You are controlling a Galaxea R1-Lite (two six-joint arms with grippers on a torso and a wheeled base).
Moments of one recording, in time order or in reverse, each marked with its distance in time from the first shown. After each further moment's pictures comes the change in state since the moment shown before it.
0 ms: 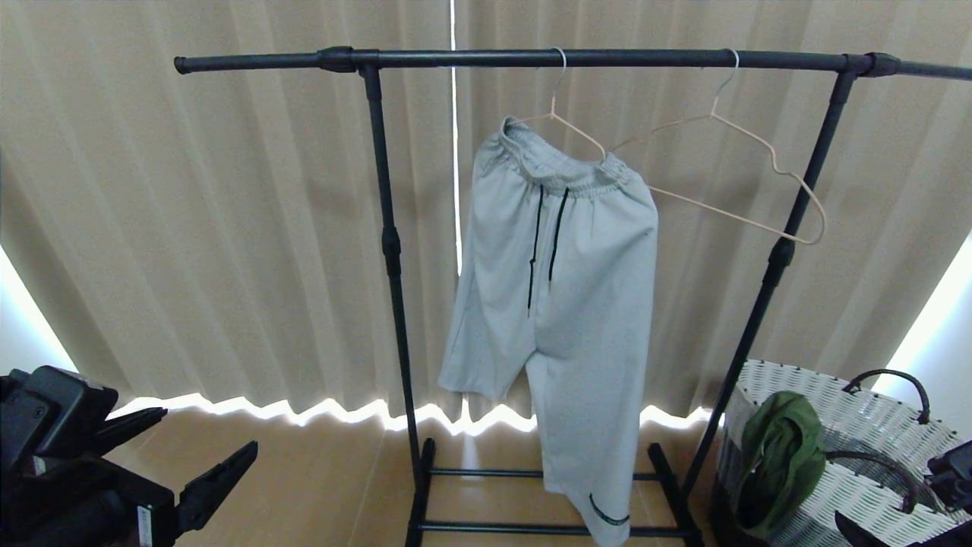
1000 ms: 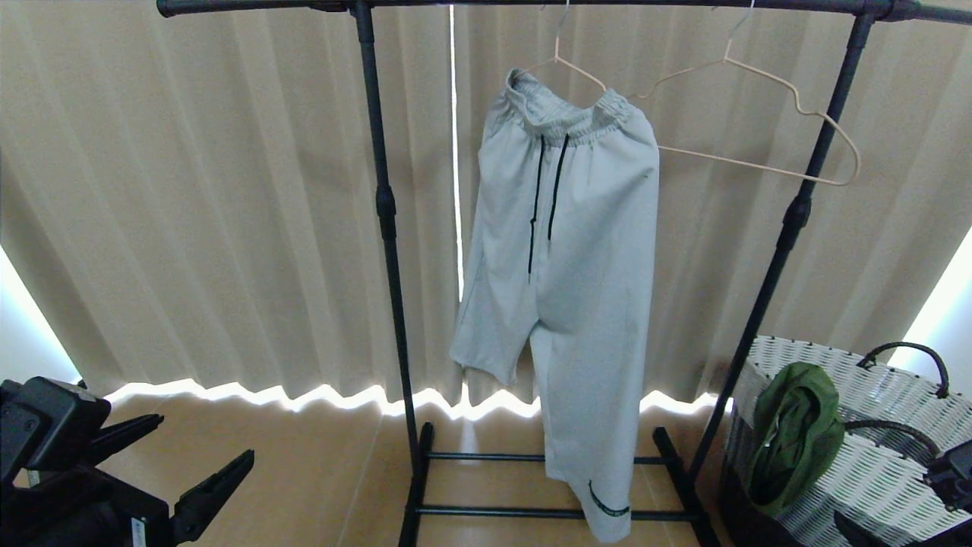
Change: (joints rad) left arm -0.002 -0.024 0.021 0.000 -0.002 0.001; right arm 0.000 0.000 0.000 -0.003 0.003 0.002
